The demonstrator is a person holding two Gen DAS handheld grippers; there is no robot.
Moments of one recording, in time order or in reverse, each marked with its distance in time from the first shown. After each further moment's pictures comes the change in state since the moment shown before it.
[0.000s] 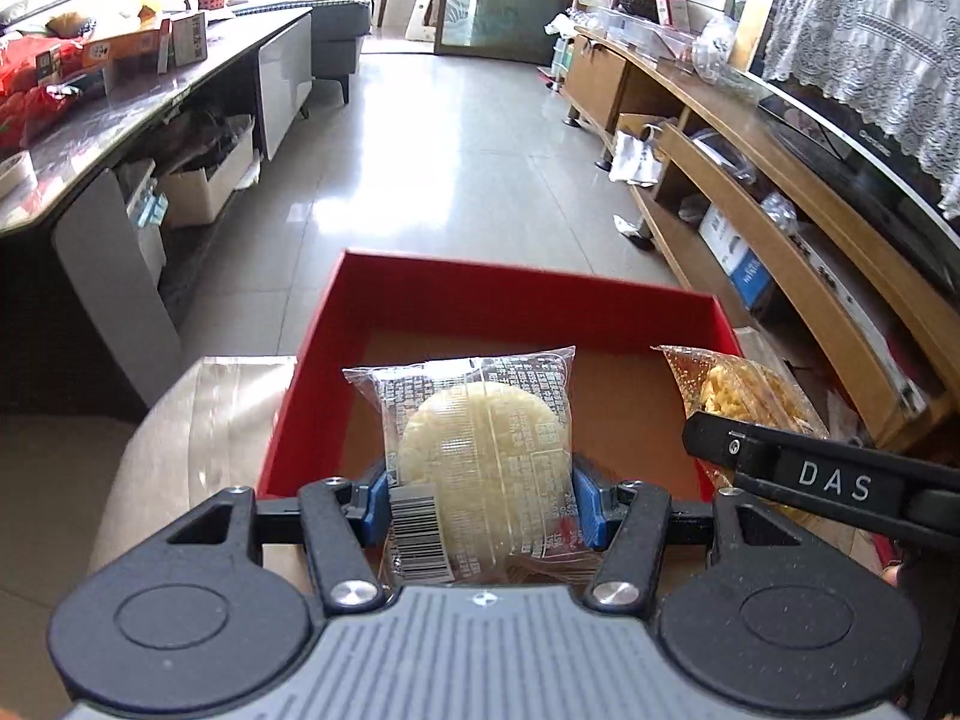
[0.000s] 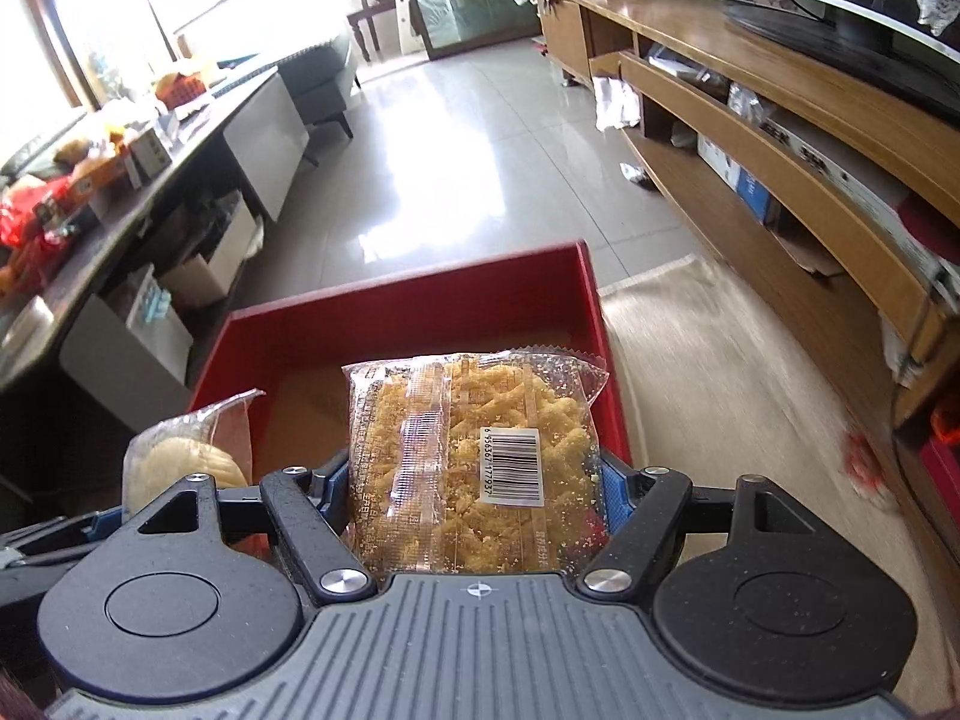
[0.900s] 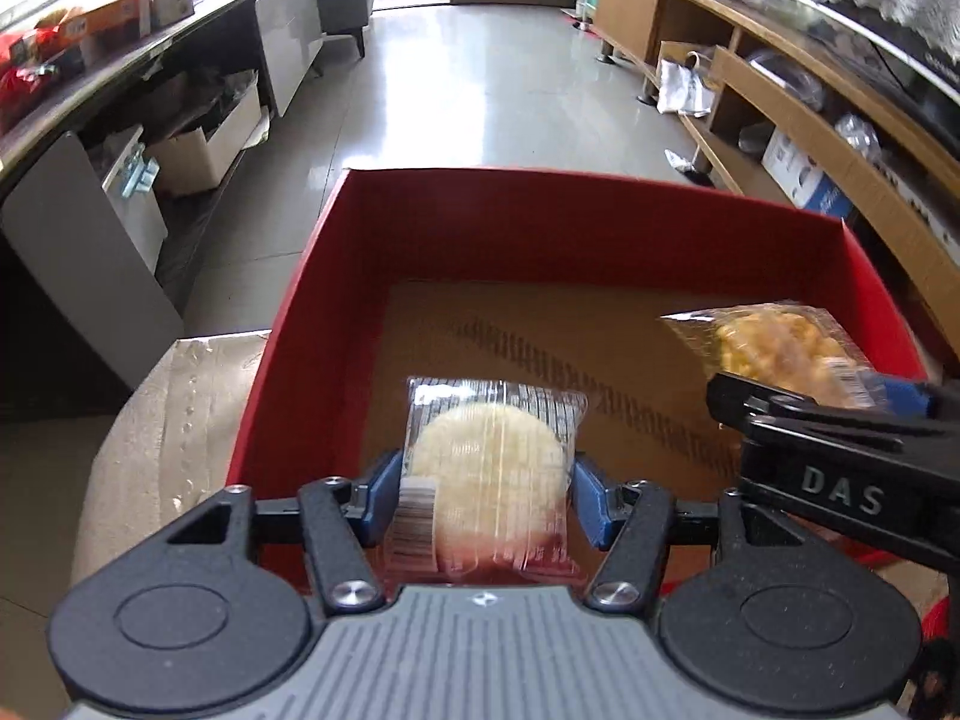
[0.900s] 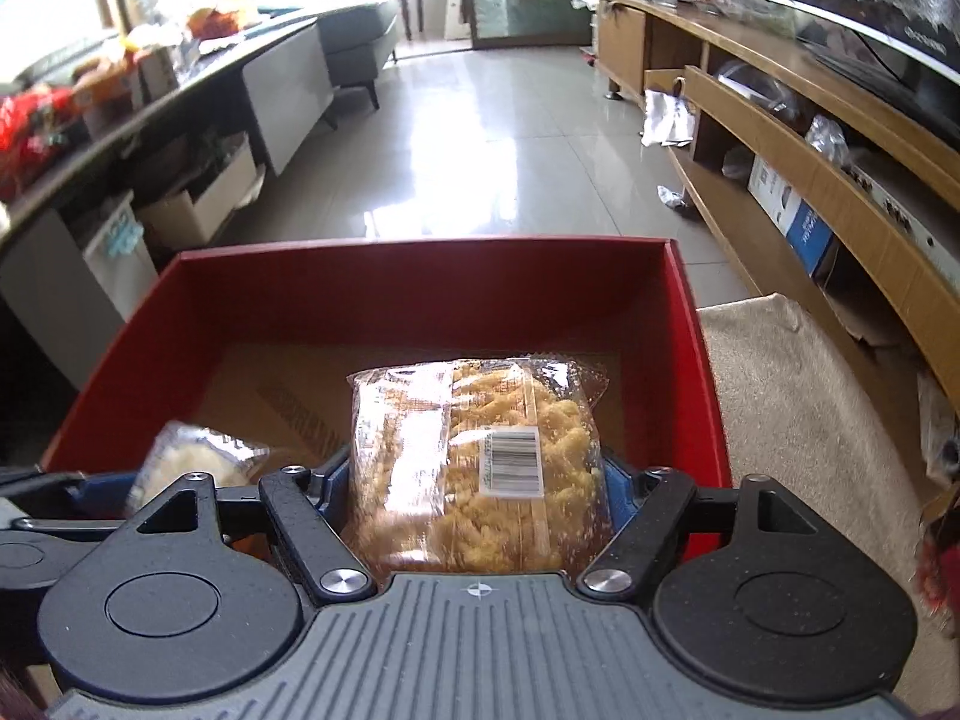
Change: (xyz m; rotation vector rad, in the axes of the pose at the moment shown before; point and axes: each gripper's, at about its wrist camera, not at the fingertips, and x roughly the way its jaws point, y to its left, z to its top) left arm 0.086 0.008 -0.008 0.063 0.103 0.099; right arm 0.071 0.018 0.002 -0.205 0.009 -0.054
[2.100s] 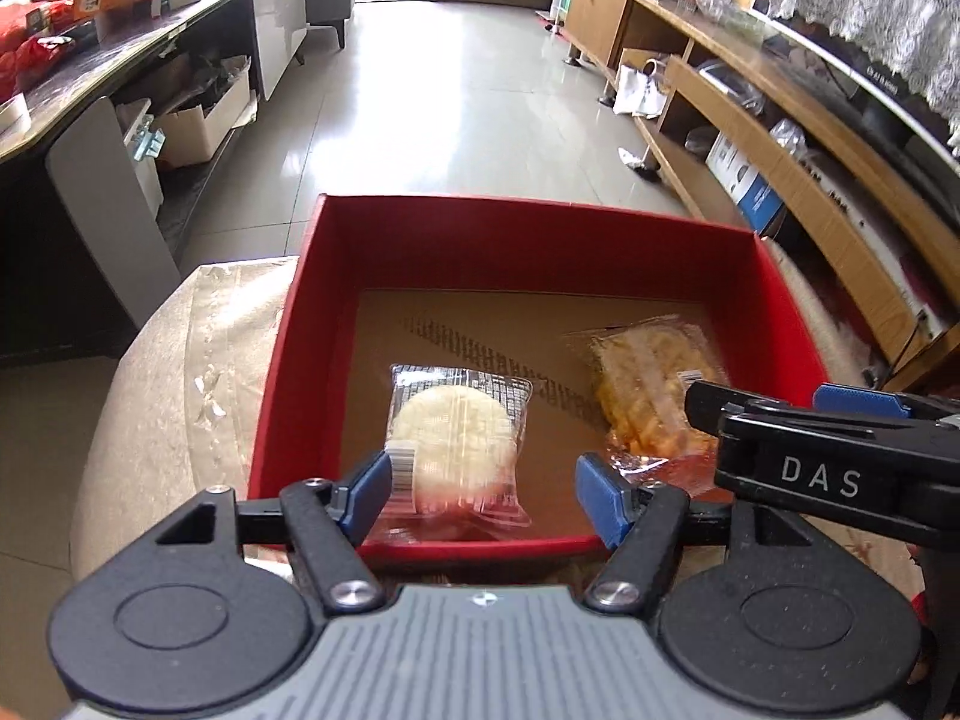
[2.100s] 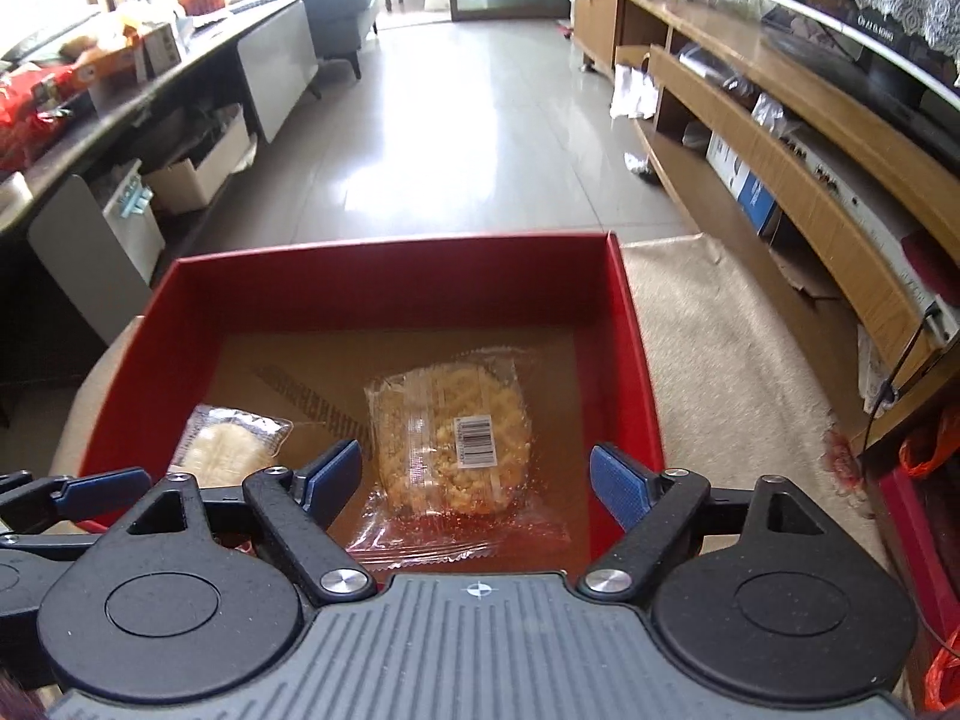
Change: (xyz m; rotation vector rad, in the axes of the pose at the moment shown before) left arm -0.078 0.006 -0.044 -0.047 0.008 -0.106; right arm -0.070 0.005 -0.026 0.017 0.062 -0.051
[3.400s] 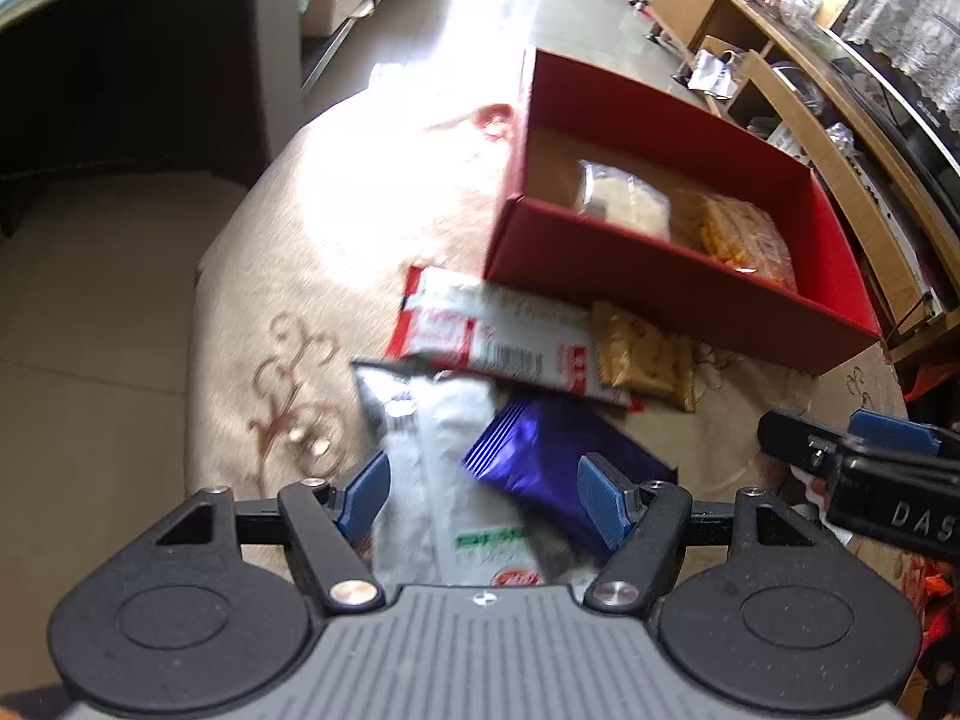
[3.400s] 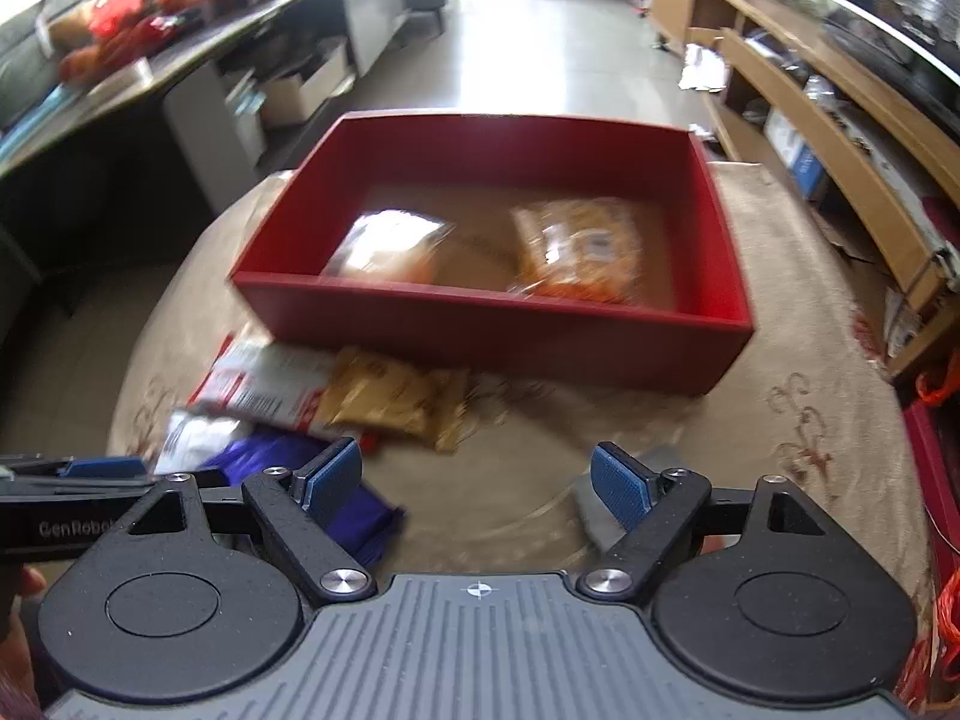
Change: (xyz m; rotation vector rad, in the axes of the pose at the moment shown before) left arm -0.065 0.079 -0.118 -0.199 0.099 0.011; right arm -0.057 0.049 -0.088 -0.125 0.085 0.094
